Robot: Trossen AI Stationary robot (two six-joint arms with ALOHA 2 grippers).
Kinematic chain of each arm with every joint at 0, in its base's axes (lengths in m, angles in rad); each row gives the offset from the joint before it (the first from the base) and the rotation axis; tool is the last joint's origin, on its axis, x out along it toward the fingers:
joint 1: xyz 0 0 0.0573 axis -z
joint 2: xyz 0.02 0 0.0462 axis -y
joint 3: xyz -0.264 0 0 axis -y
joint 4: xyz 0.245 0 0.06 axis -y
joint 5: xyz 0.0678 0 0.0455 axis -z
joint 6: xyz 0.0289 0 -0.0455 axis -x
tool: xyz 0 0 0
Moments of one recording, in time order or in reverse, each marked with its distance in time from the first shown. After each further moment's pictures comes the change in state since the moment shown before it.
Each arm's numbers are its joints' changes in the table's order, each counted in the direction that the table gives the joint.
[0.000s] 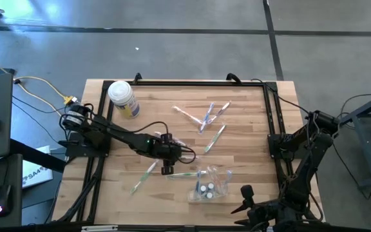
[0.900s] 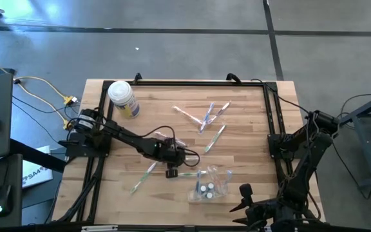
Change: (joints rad) left arm 0.000 -0.191 0.001 0.062 0.089 0.069; right arm 0.018 0.000 0.000 -0.009 -0.007 -0.006
